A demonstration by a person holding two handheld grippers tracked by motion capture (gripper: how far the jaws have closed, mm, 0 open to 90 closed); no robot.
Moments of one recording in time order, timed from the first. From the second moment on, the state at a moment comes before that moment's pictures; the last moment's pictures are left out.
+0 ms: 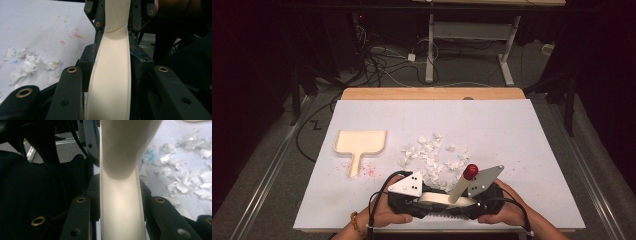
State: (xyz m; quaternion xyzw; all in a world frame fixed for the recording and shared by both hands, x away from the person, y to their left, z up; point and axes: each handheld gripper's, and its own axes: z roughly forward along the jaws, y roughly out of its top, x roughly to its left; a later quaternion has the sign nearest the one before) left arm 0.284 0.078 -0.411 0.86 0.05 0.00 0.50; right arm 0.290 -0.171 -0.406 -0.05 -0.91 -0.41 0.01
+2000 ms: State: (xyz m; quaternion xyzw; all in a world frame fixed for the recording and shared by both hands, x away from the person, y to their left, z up) left arm 0.260 0.201 -0.467 0.84 0.31 0.25 0.38; right arm 0.390 -0.261 -0.405 -0.34 -0.83 -0.35 -0.26
